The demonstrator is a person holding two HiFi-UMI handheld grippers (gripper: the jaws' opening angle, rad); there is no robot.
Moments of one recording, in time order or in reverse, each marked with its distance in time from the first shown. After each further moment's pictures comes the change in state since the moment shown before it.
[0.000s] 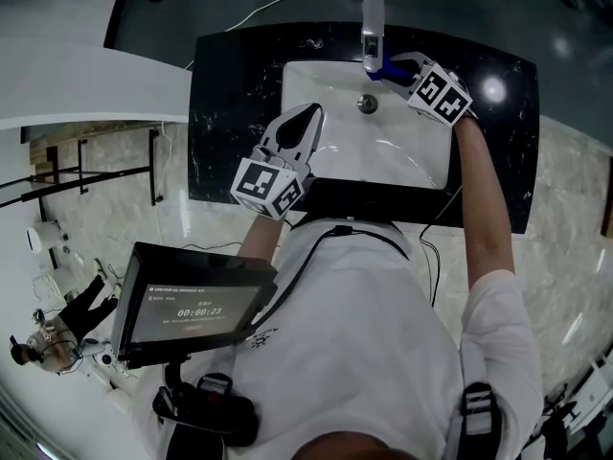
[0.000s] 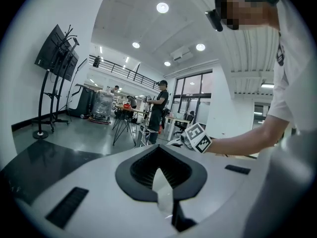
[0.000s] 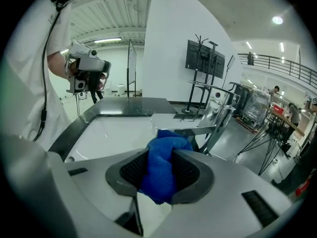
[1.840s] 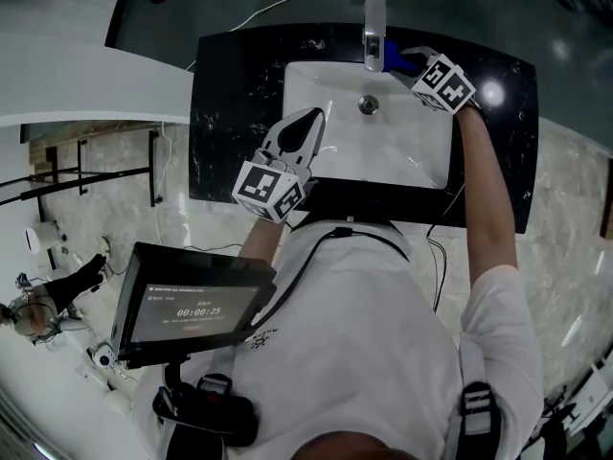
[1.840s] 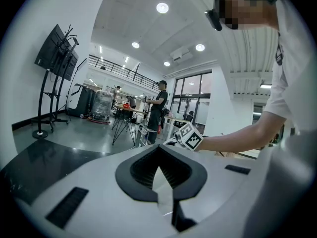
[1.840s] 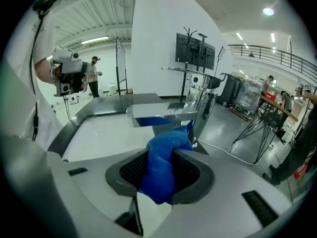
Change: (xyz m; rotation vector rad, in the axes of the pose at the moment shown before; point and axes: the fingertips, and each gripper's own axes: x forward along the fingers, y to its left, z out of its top) left arm -0.005 -0.002 -0.007 -0.003 0.005 -0.007; right arm 0.007 -0.033 -0.029 0.096 0.064 -0.043
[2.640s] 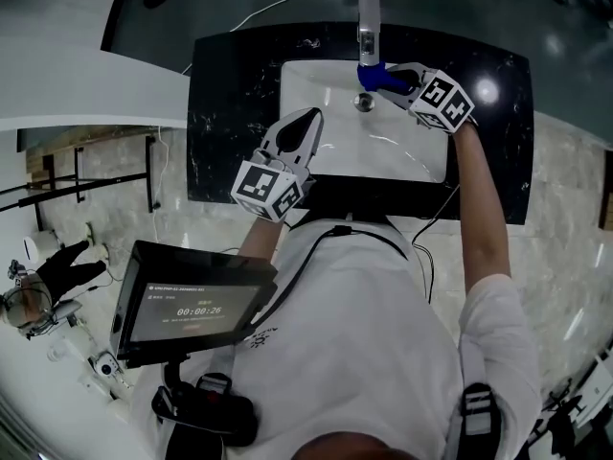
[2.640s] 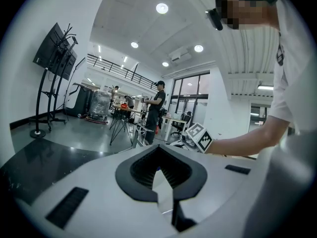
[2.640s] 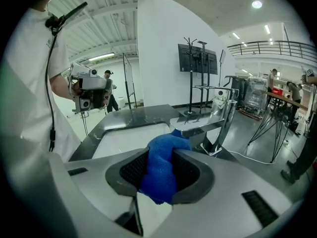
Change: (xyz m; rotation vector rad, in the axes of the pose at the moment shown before) left arm -0.002 -0.003 -0.006 0.000 -0.001 -0.024; right arm -0.016 0.062 0.017 0.061 -0.137 0.125
